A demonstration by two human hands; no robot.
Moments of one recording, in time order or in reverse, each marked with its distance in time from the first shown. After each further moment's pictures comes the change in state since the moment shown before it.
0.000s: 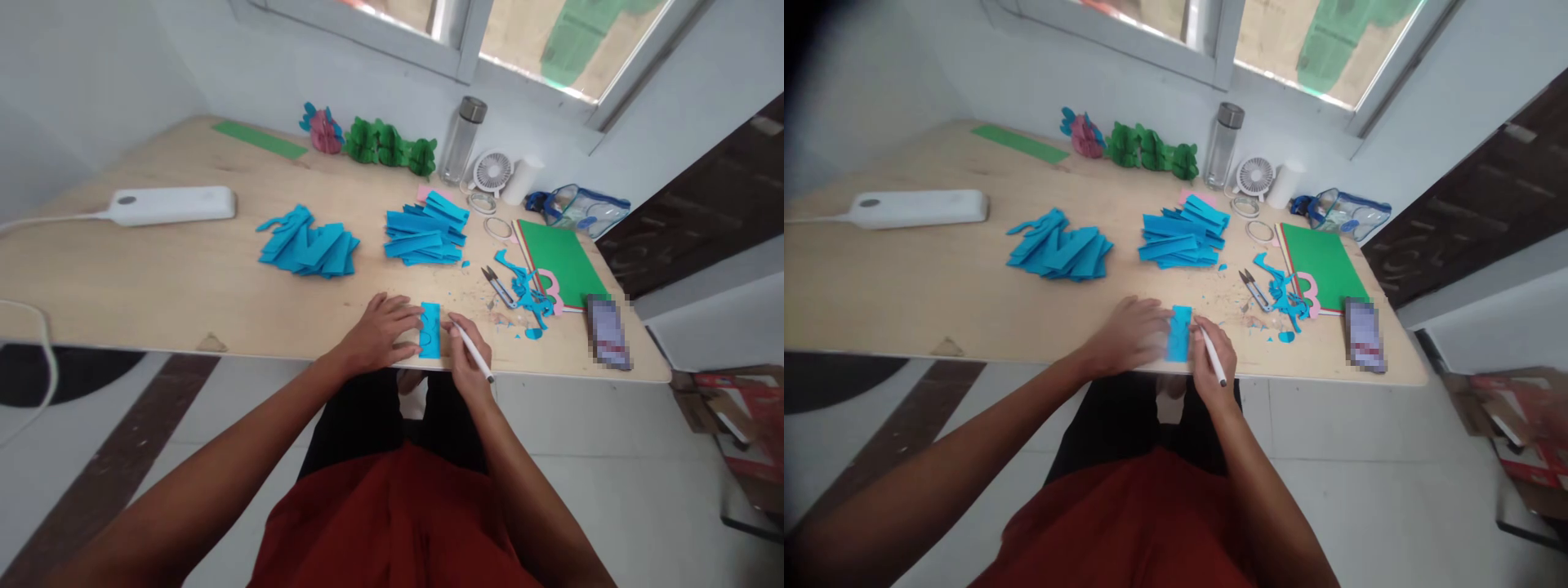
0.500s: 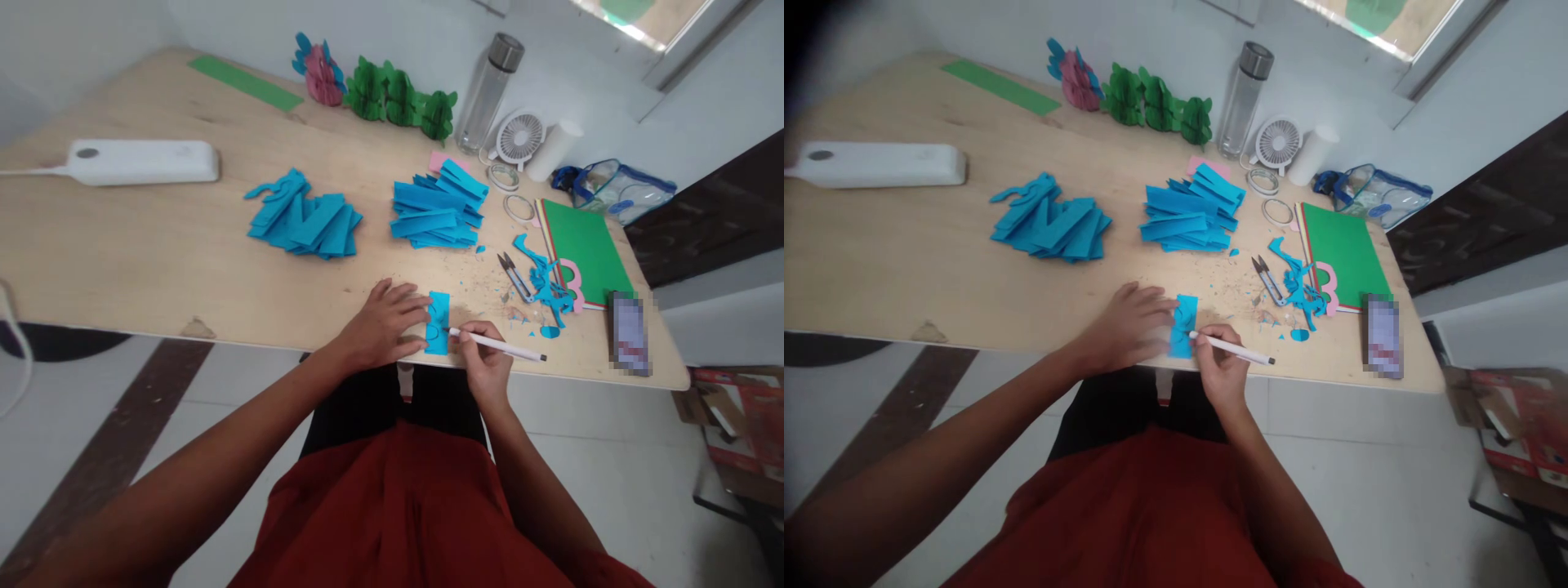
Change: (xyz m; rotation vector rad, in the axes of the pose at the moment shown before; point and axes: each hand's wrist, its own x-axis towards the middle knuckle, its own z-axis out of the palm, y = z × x) left_hand -0.001 0.000 -0.001 -0.005 -0.020 -0.008; right_hand 0.002 -0.009 -0.003 0.101 -0.018 0.133
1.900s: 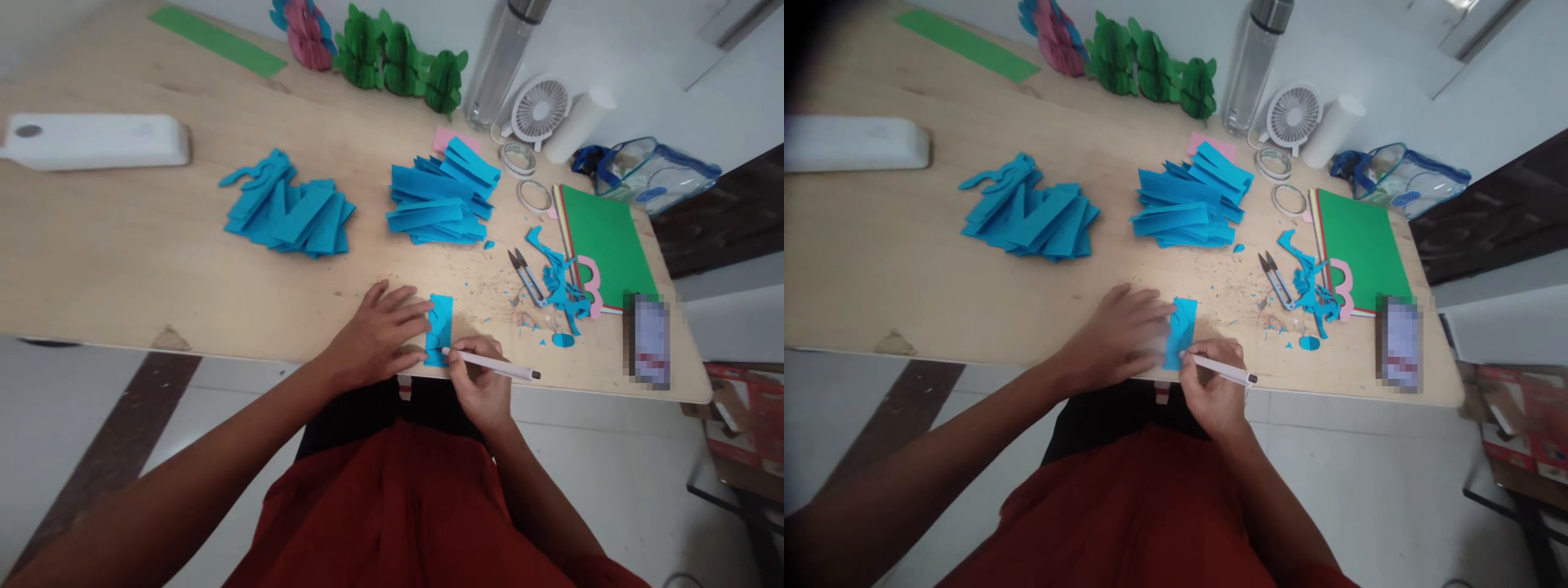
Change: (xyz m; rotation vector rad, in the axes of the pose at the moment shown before) left_hand 0.000 0.003 -0.008 -0.007 -0.046 -0.001; right_hand 0.005 -0.009 -0.001 -0.325 -0.111 -0.145
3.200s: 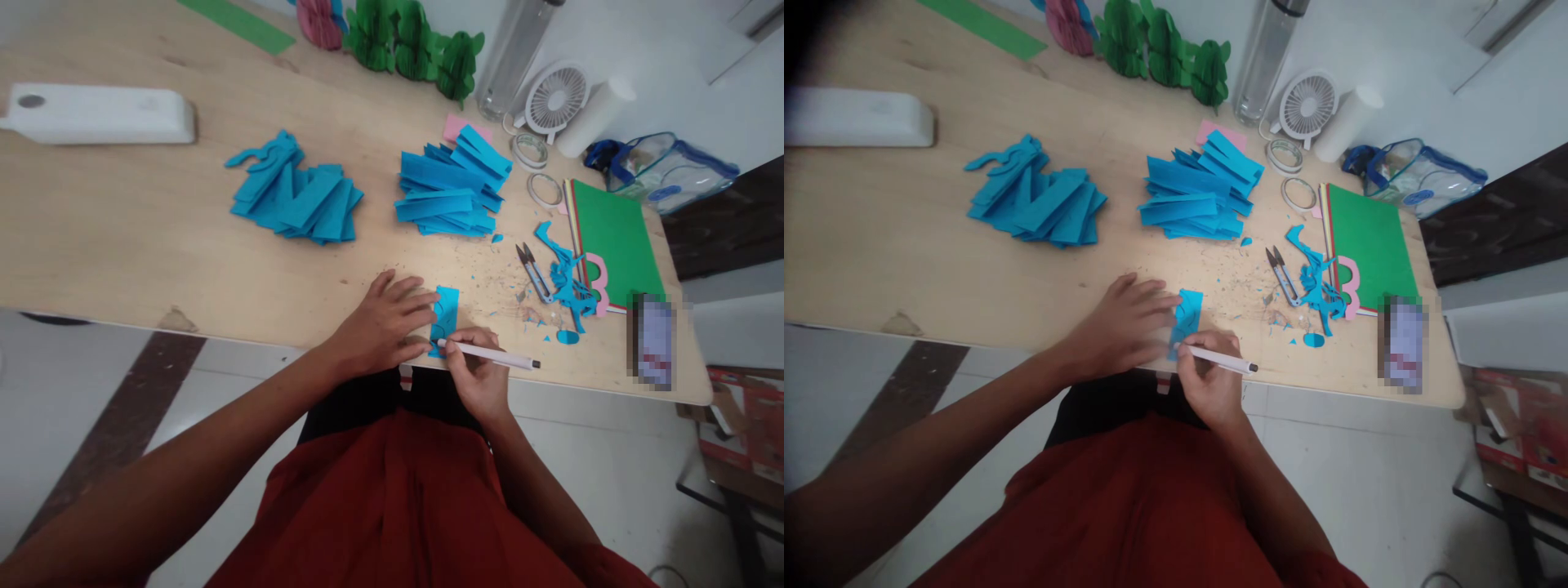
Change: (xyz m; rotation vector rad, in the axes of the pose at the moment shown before) left_hand 0.000 -0.001 0.001 0.025 -0.005 -0.004; right_hand 0.002 -0.006 0.004 0.016 -0.040 0.003
